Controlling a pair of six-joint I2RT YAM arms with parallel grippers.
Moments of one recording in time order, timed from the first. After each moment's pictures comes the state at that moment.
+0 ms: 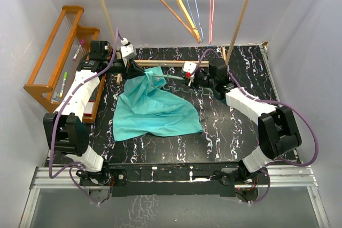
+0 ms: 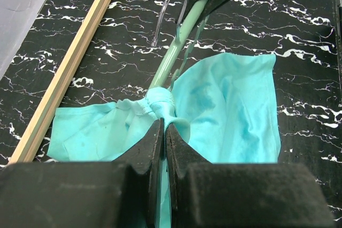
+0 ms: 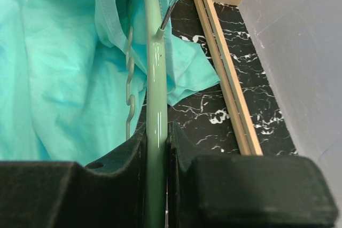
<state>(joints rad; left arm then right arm) -0.11 1.59 1.44 -0.59 1.11 0.72 0.39 1.55 1.01 0.22 -0.73 -0.65</state>
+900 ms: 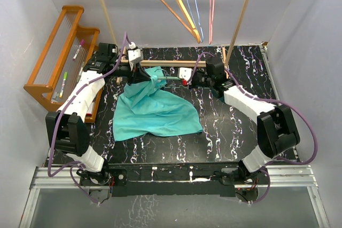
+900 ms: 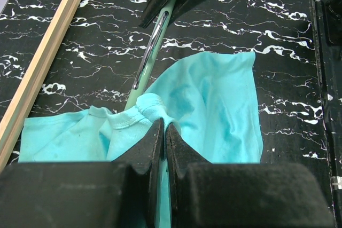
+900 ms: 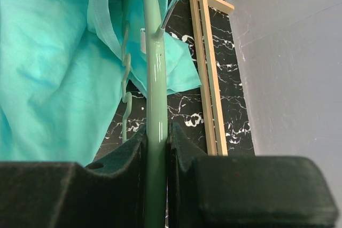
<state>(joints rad) -0.18 1.59 1.42 -0.62 1.11 0.73 0.41 1.57 1.08 0.10 -0.71 -0.93</state>
